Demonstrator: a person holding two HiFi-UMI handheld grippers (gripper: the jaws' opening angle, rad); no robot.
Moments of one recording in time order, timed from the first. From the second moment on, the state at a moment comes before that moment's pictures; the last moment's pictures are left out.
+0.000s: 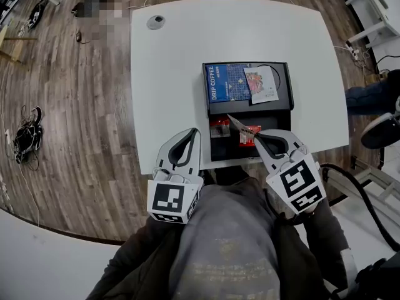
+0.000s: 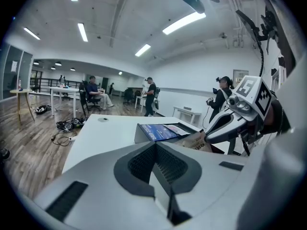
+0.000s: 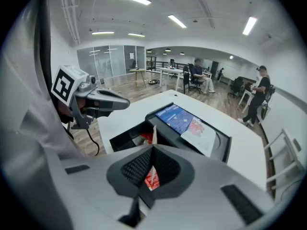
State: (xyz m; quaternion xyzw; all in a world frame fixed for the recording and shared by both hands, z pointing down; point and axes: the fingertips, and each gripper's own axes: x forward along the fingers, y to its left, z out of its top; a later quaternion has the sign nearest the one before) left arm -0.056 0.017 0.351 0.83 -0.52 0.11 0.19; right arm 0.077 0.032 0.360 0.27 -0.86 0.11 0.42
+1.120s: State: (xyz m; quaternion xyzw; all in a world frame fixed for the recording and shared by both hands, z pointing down) left arm -0.084 -0.033 0.355 0.79 -0.56 0.12 0.21; right arm 0.119 -0.120 0.349 0.34 -0.84 0.28 0.33
